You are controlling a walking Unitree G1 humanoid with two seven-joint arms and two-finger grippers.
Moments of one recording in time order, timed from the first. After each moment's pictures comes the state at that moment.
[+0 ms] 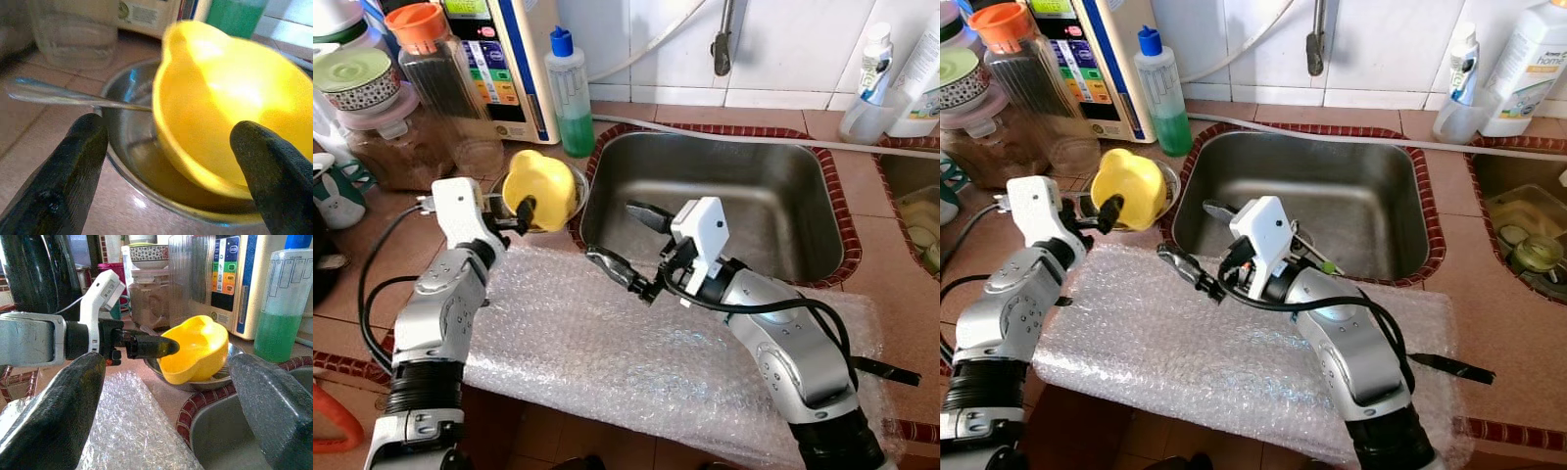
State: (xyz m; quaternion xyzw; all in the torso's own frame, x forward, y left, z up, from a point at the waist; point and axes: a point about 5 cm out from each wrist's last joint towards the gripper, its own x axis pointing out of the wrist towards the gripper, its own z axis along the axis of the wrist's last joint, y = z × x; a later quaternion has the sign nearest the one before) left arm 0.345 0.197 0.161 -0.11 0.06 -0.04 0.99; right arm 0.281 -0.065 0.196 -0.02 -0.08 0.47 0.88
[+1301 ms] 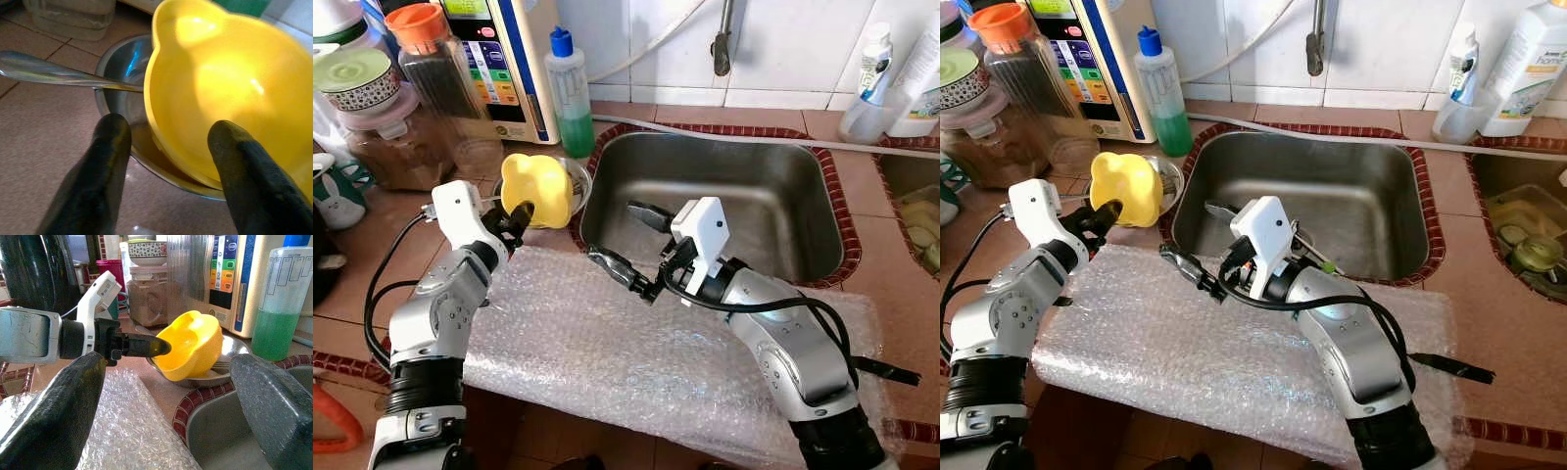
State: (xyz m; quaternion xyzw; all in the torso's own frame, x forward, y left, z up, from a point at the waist) left arm 0.343 0.198 0.158 -0.17 0.09 -0.04 0.98; right arm 0.283 -0.067 0.194 -0.02 -0.08 0.47 0.88
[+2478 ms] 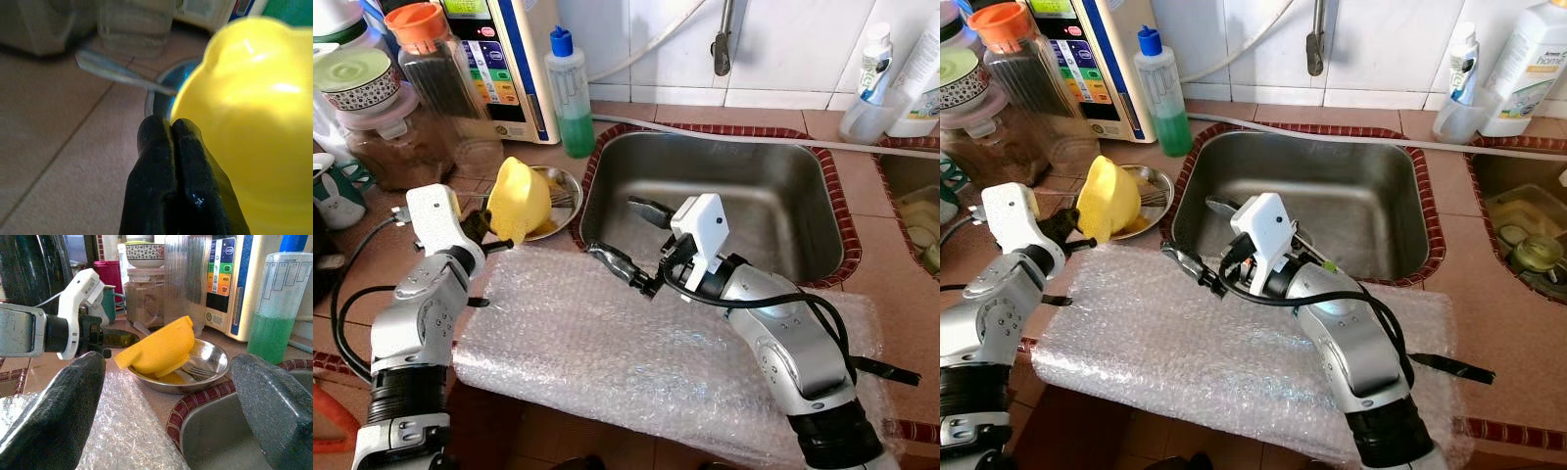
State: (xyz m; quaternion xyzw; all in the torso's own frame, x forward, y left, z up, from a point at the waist) left arm 0.337 0.222 0.161 -0.11 0.07 0.03 0.99; right arm 0.288 -0.067 0.196 -0.03 -0.09 0.47 0.88
